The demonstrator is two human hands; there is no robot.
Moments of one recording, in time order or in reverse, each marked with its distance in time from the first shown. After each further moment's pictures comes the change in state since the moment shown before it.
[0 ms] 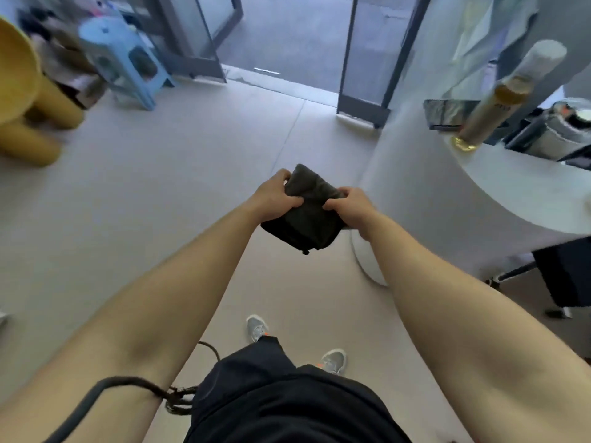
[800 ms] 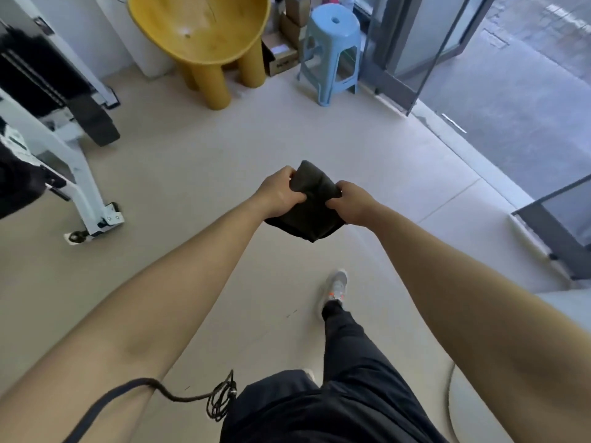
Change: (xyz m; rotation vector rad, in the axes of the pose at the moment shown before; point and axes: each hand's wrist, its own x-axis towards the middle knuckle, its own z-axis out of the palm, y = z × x) left_hand 0.028 -0.330 -0.406 -0.212 0.467 -0.322; right_hand 0.184 -0.301 0.472 -0.816 -0.501 -0.445
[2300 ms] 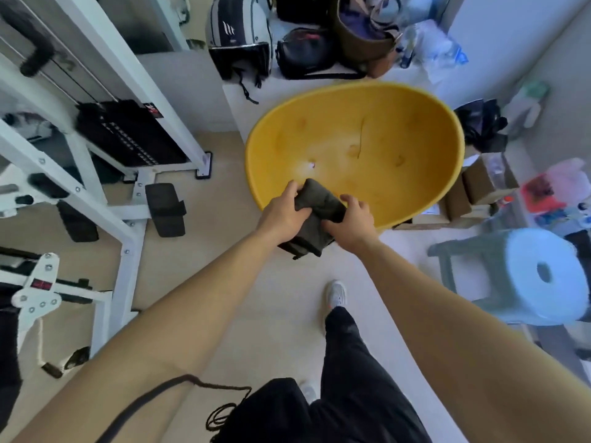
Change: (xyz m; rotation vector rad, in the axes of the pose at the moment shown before) left_hand 0.903 -0.171 -0.692 -0.202 0.463 -0.355; right_hand 1.061 -0.626 -0.129 -0.169 -0.125 -0.212
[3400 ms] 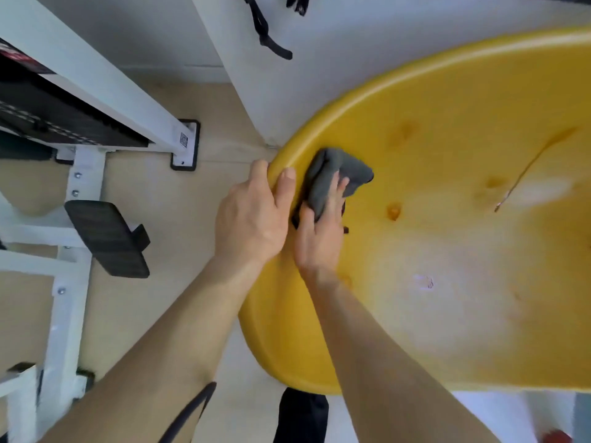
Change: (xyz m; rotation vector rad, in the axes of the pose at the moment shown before) left_hand 0.504 -0.255 -0.023 0.289 0.311 -0.187; right_hand 0.531 -0.069 0.346 0.508 0.112 -0.061
